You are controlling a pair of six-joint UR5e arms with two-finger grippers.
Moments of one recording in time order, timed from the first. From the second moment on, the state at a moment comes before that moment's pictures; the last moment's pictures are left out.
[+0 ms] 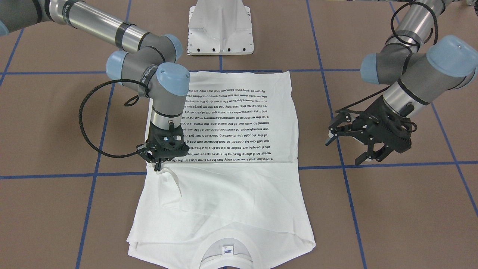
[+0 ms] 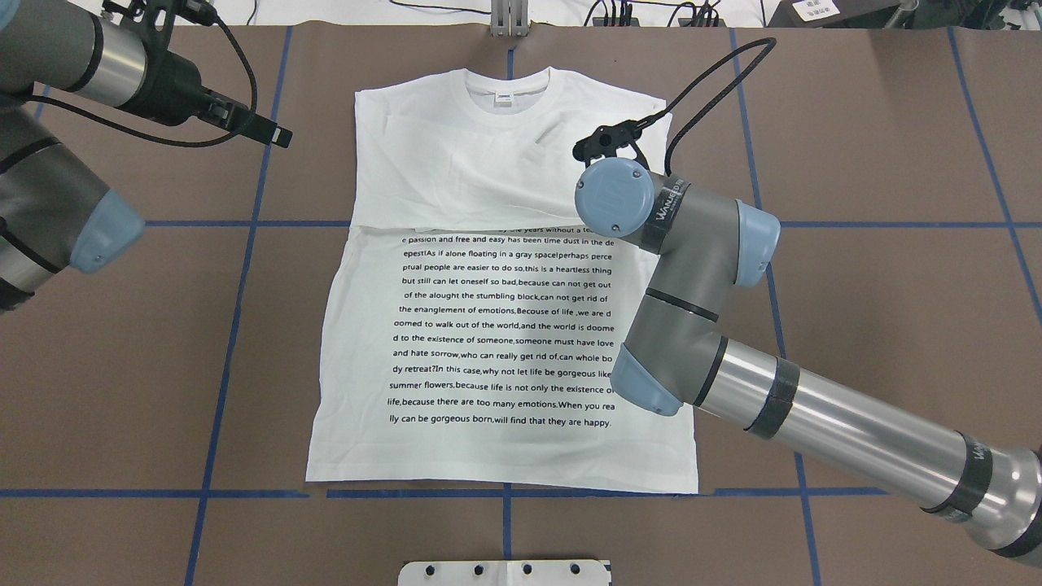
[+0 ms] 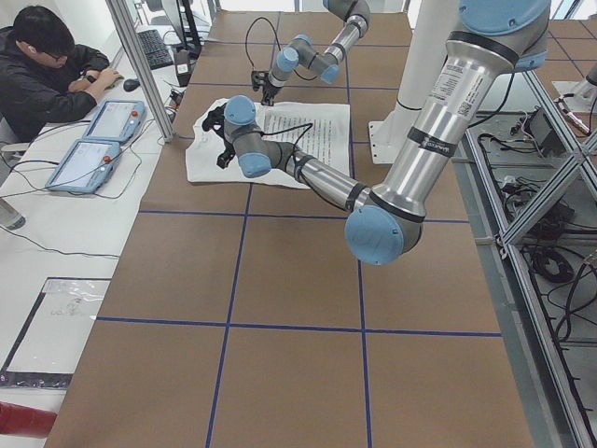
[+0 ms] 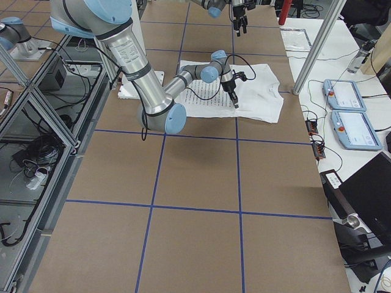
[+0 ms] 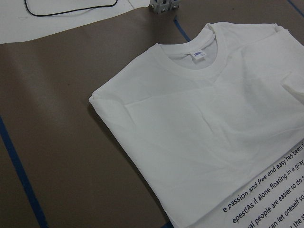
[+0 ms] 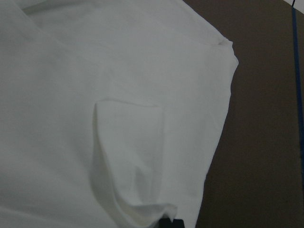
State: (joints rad) left arm -1.02 -2.02 -1.55 -2.29 -2.24 -0.60; right arm 0.58 -0.88 1.45 -1.56 1.43 0.84
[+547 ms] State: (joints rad) left arm -1.02 -2.02 -1.56 -2.29 -2.23 -0.60; right arm 0.59 -0.88 1.50 -1.54 1.46 0.90
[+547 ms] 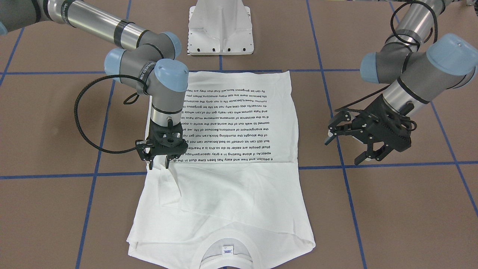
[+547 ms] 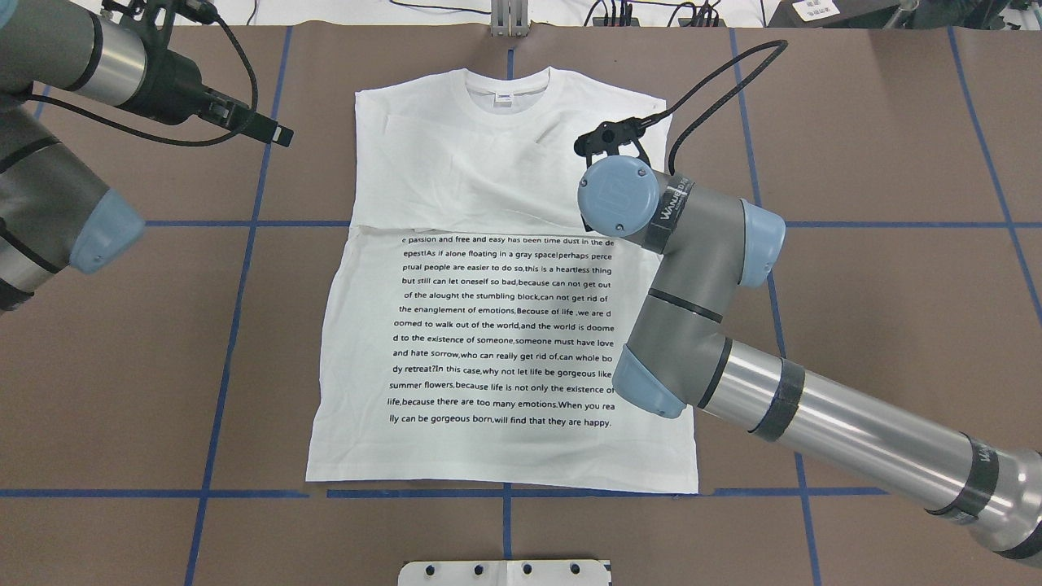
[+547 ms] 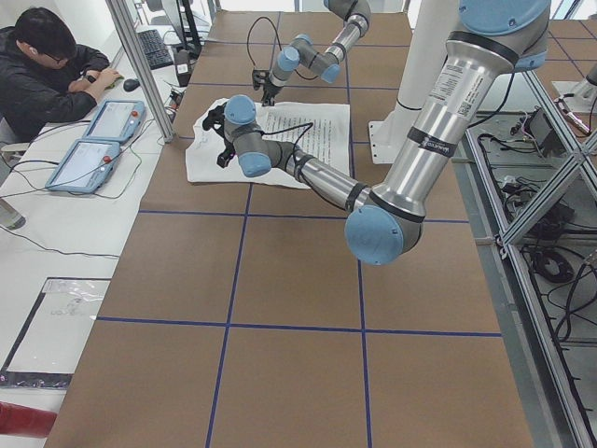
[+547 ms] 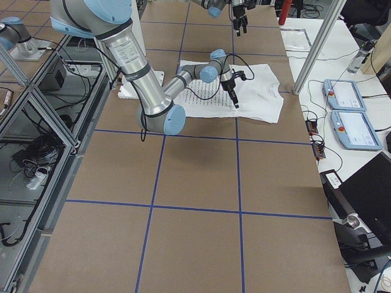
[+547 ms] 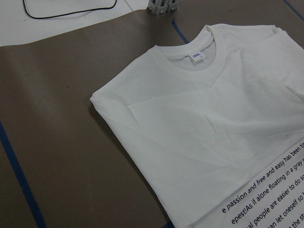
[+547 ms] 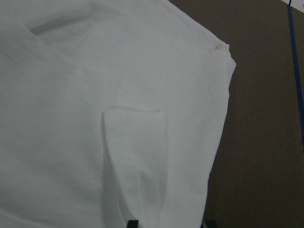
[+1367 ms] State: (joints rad) left arm -0.89 -1.70 -1.98 -2.27 -2.12 -0.84; right arm 0.56 -1.23 2.08 -1.49 1.63 1.21
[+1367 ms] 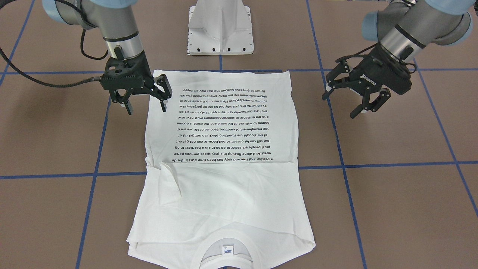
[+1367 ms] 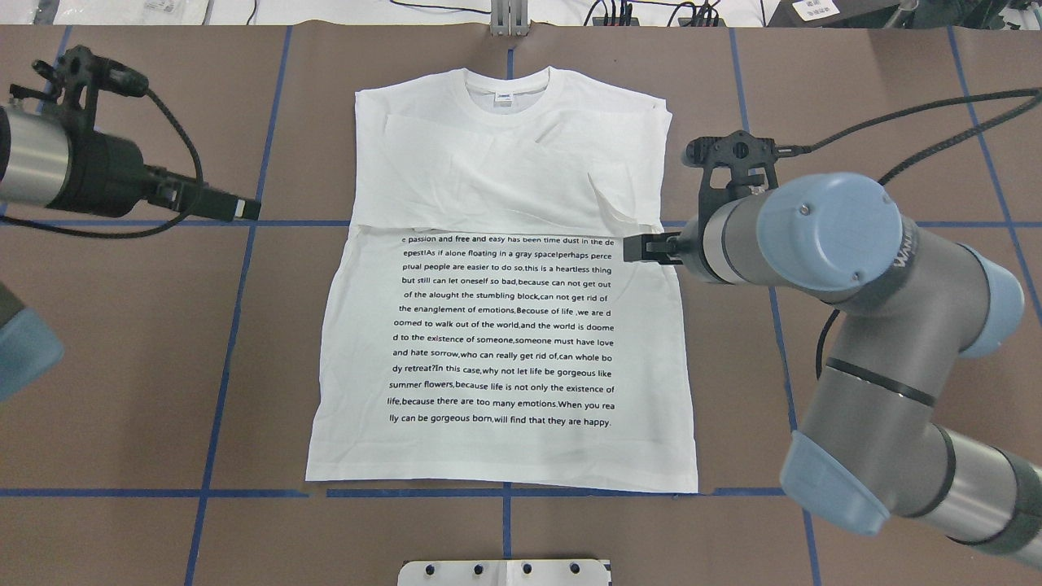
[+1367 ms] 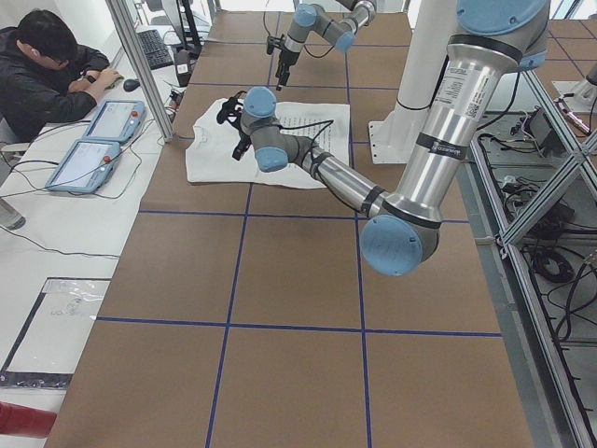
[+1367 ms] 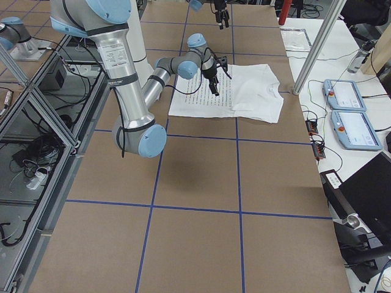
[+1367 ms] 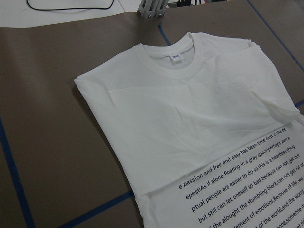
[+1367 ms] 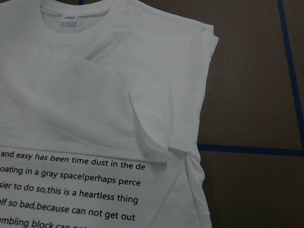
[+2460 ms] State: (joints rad) left arm -0.23 -1.55 -2.08 -2.12 -1.49 -1.34; right arm 0.20 -1.49 2.25 -1.42 1.31 1.49
